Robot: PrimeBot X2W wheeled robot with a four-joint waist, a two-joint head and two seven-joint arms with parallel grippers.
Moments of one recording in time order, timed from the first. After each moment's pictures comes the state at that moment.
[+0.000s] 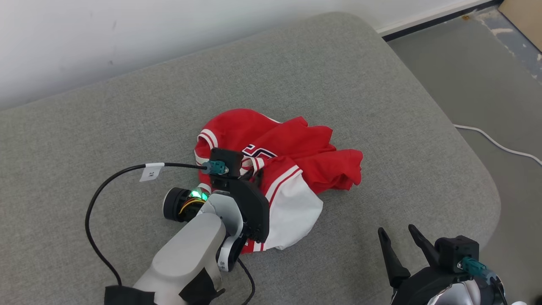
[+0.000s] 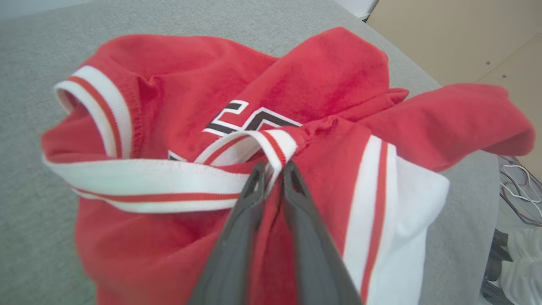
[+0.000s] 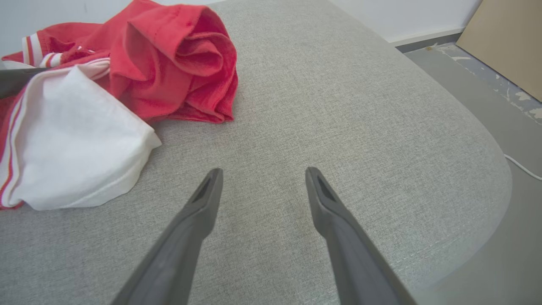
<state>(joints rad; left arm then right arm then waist) -0.79 0.05 -0.77 0.81 -0.75 0.06 0.09 -0.02 -0.05 0.01 0.09 0.14 0.13 0.15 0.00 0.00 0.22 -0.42</state>
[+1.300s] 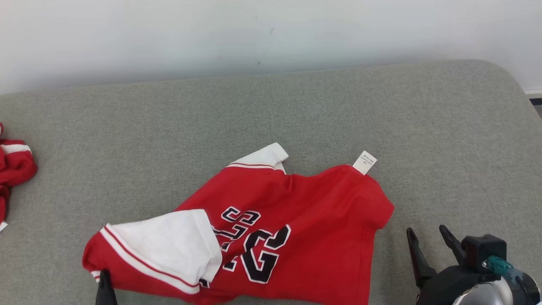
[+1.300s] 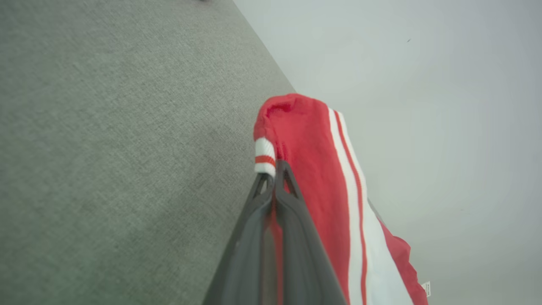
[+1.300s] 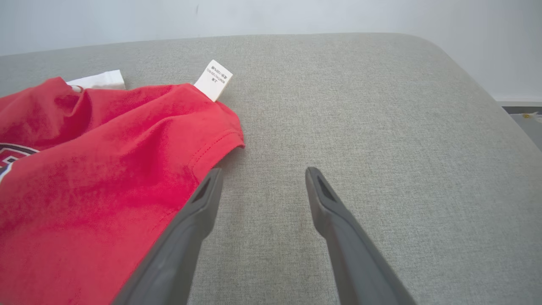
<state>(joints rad) 0.08 0.07 0.01 0.14 -1.05 -0.11 -0.26 0.04 -0.06 -0.09 -0.04 0.07 0.13 0.26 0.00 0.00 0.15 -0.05</state>
